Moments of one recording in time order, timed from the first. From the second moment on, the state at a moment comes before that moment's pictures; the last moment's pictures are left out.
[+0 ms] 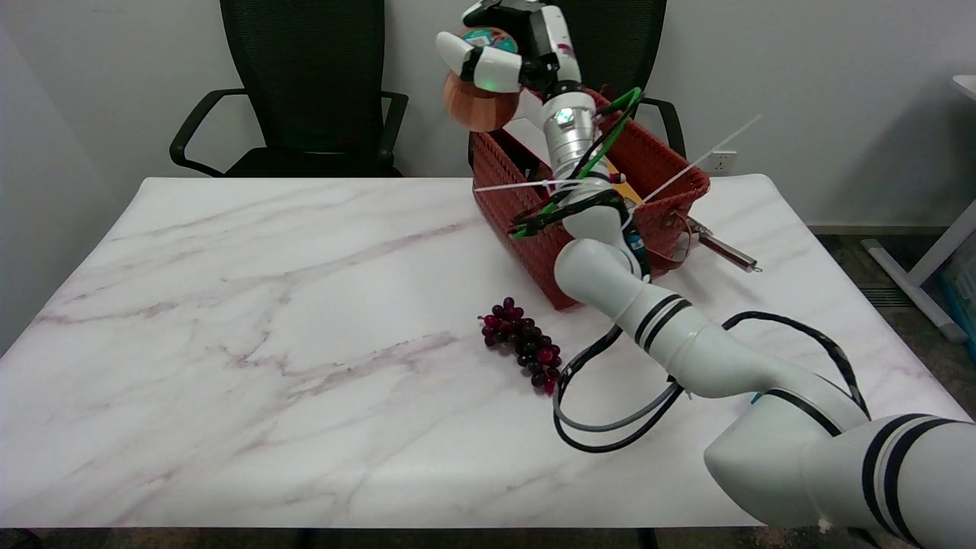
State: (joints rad) arm 0.72 -1.42 -1.98 0.92 1.01 0.66 0.55
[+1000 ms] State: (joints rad) arm 0.85 -1.33 -1.88 0.58 1.02 0.54 0.41
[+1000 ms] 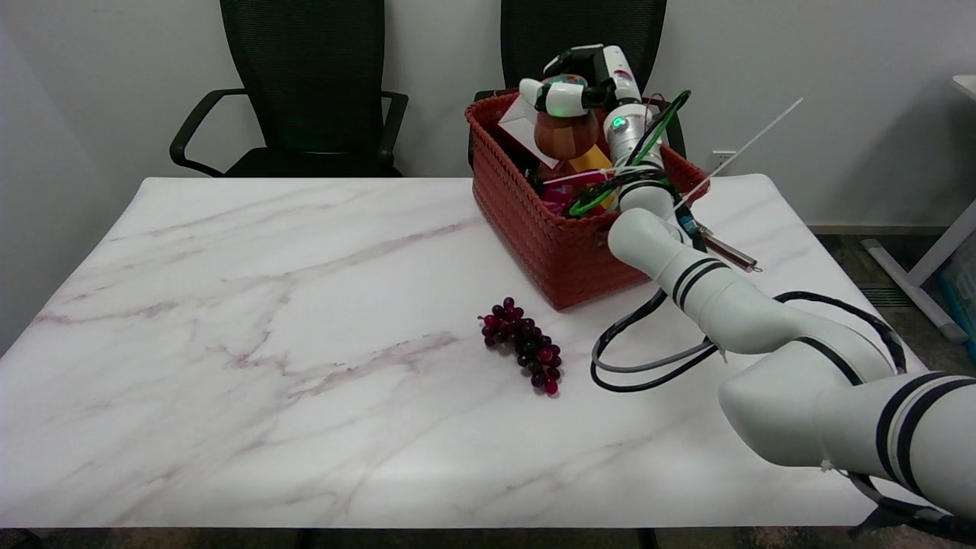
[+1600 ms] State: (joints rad) arm 0.79 -1.27 -1.86 0.68 1.03 0.50 0.21
